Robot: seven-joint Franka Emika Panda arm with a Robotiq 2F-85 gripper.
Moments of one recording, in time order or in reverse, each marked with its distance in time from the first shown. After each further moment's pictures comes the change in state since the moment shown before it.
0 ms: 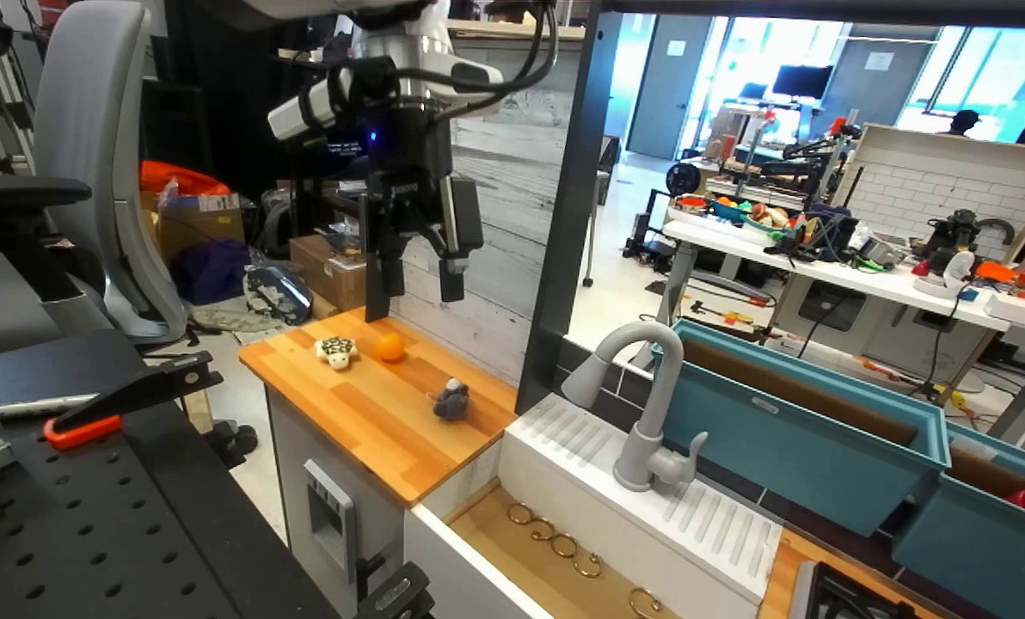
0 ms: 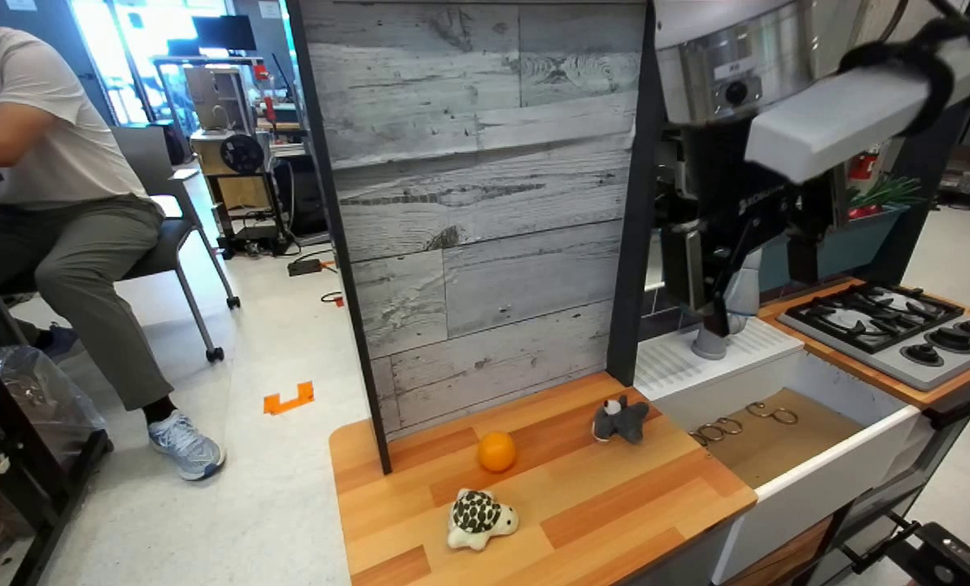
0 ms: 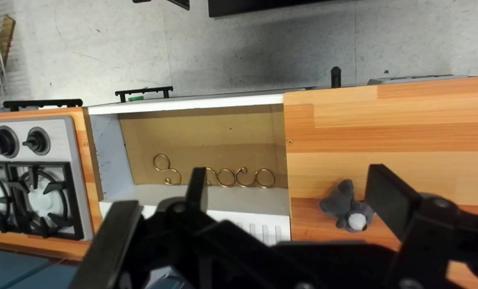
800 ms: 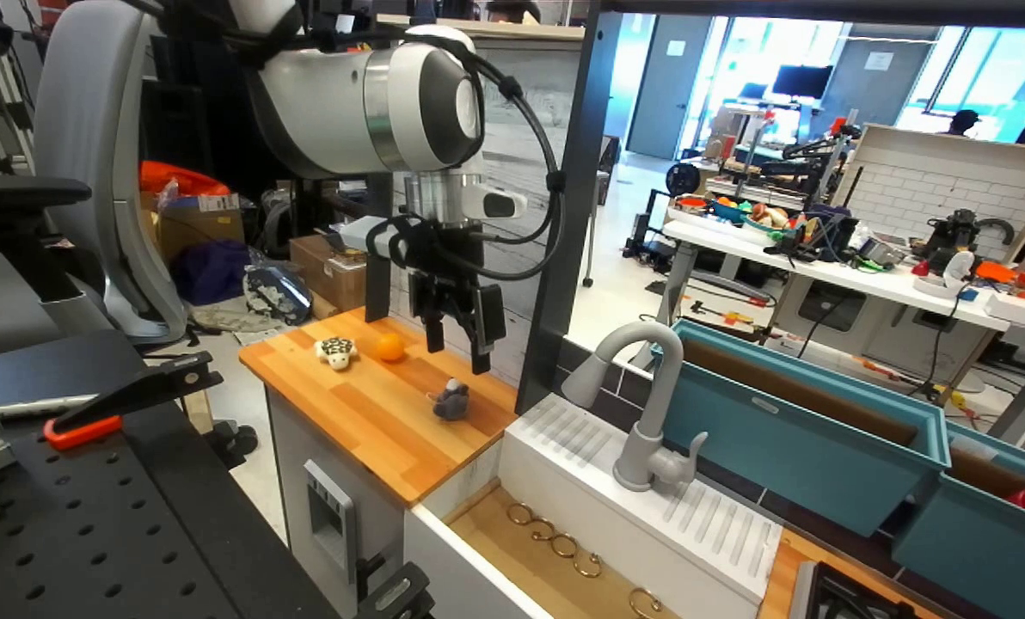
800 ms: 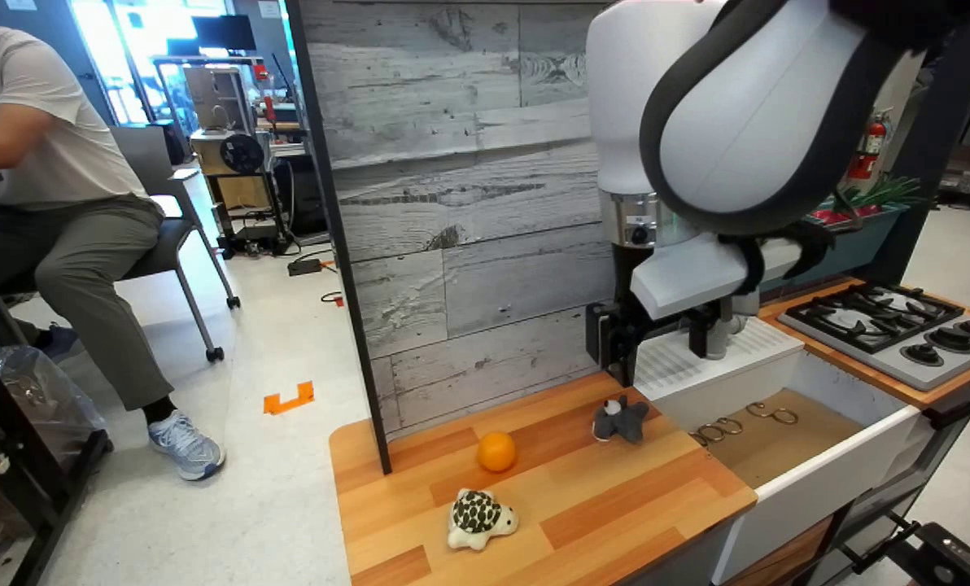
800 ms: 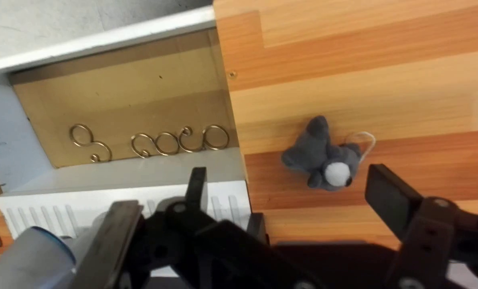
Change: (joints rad) arm 0.042 0.347 -0.085 0.254 0.083 0.257 0.018
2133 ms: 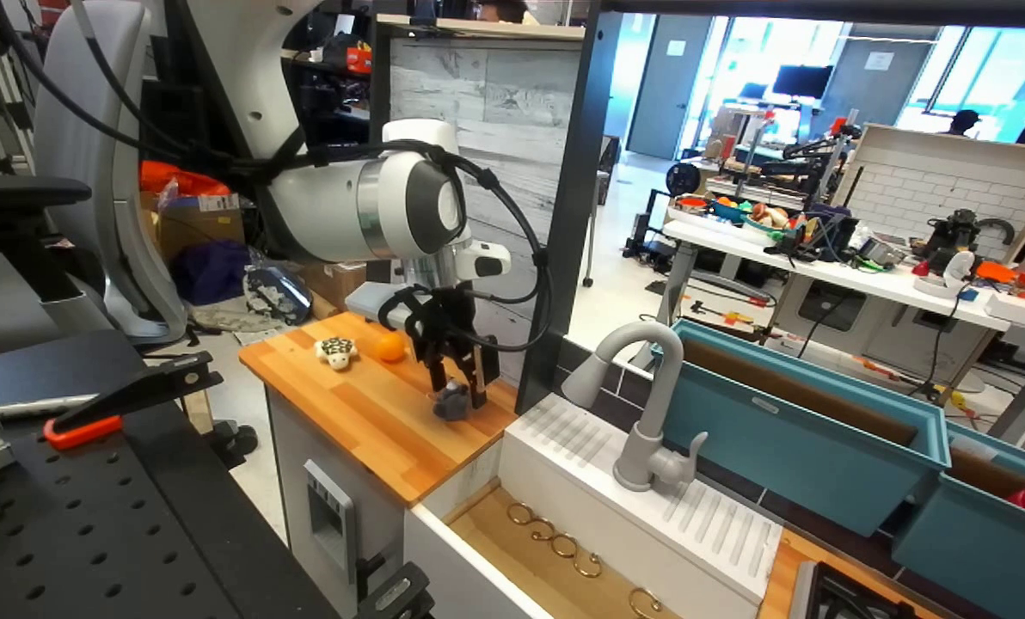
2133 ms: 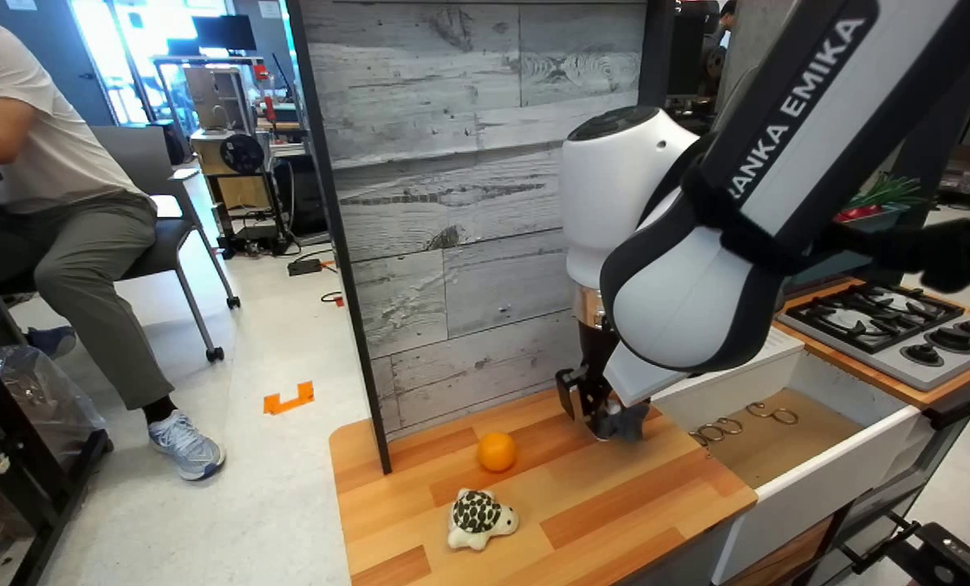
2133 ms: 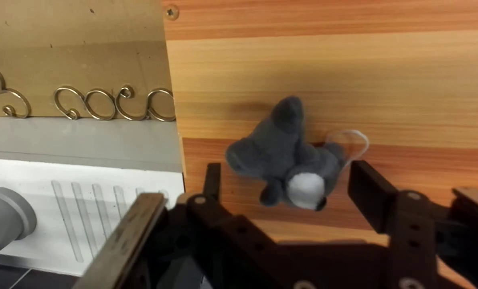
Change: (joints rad) arm 0.118 0.239 -0.107 0.164 0.083 0.177 -0.135
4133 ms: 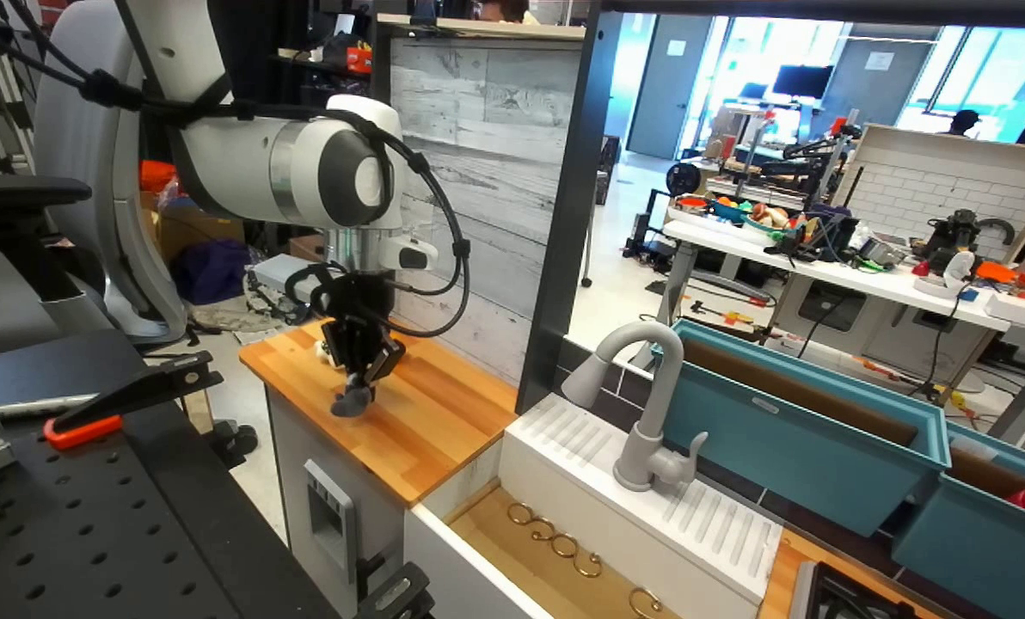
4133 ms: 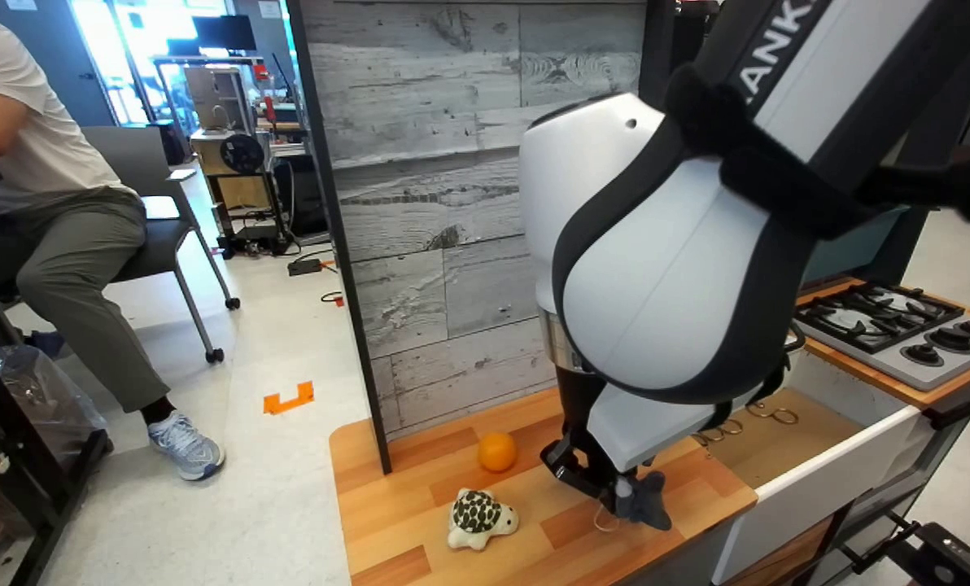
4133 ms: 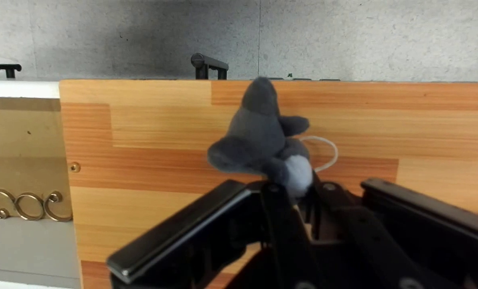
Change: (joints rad) arm 0.020 -0.116 0.131 -0.160 0.114 -0.125 -0.072
